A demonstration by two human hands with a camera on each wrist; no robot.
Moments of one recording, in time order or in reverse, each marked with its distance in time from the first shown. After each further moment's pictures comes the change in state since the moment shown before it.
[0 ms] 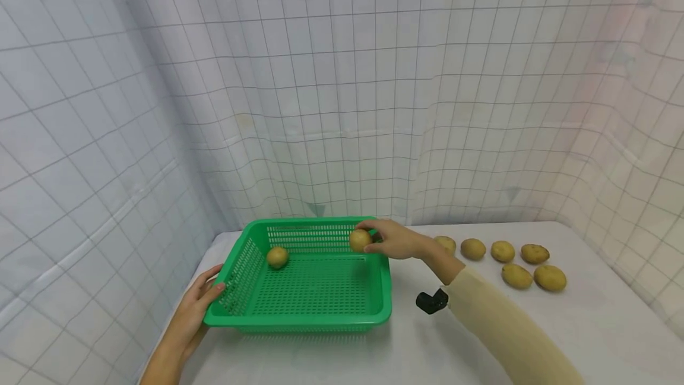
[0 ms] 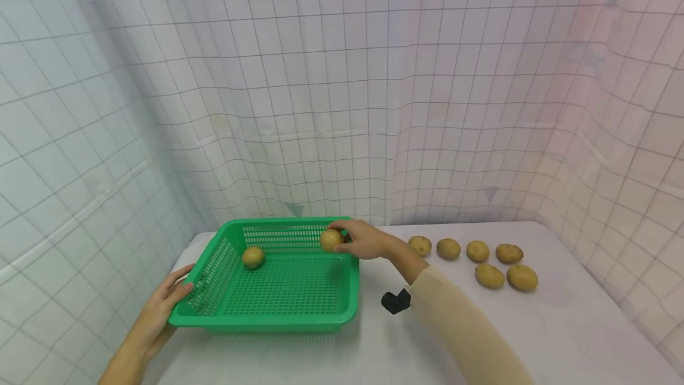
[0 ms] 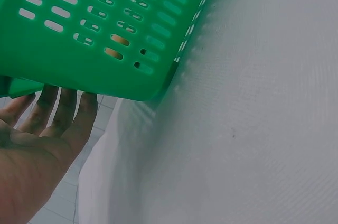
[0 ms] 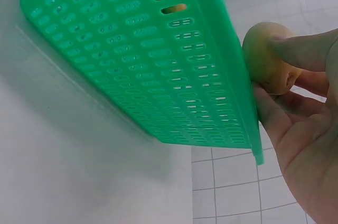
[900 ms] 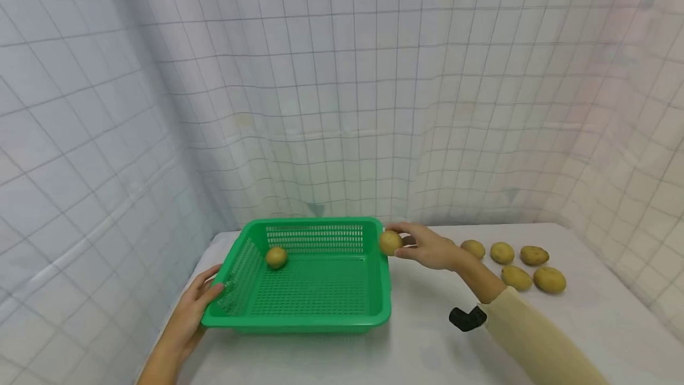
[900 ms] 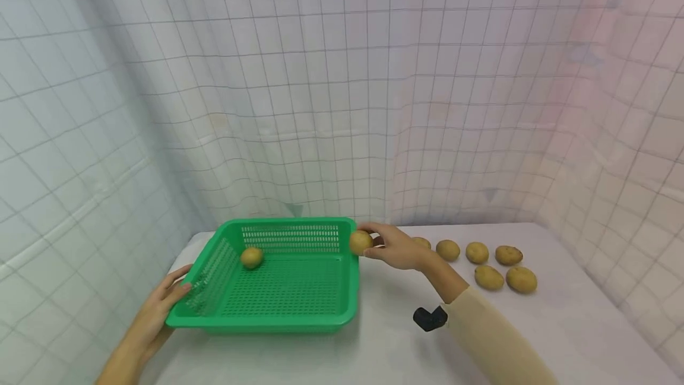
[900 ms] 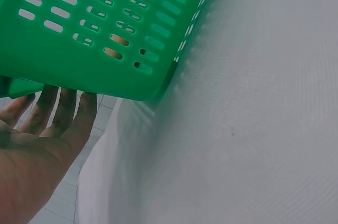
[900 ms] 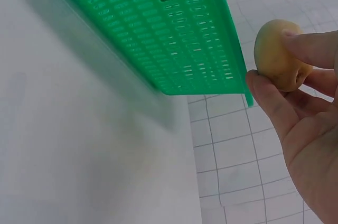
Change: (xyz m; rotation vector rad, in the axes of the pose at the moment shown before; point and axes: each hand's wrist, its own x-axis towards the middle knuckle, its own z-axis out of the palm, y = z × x) left_hand -0.005 0.004 -0.003 -0.005 -0.017 -0.026; right_hand -0.061 0.018 -0.015 0.148 0.083 0.044
